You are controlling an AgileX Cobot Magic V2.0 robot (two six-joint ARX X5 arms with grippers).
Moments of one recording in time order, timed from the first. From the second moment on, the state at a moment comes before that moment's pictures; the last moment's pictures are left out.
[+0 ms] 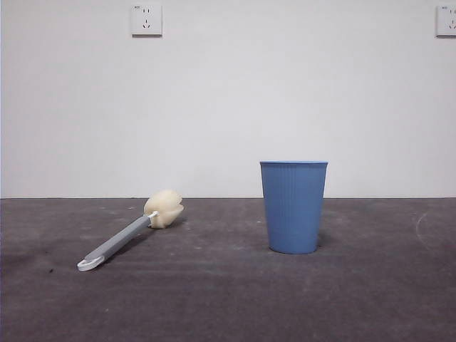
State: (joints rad) left arm -0.10 0.15 0.14 0.16 0.21 0.20; right arm 0.62 0.75 1.06 -1.08 -0.23 0.16
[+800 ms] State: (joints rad) left arm -0.09 0.00 0.02 -0.18 0.11 -0.03; right arm 0.62 0.75 1.06 -1.09 -0.23 0.16
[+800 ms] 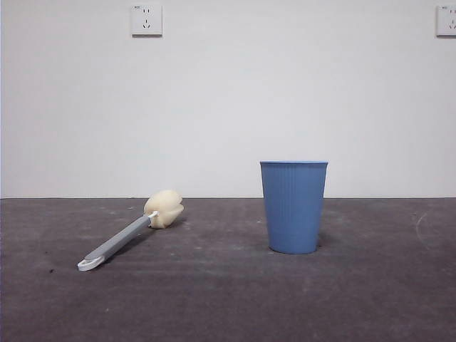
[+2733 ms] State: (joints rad) left arm -0.09 0.00 0.02 -0.18 0.11 -0.04; right arm 0.18 0.09 0.17 -0.06 -0.05 -0.06
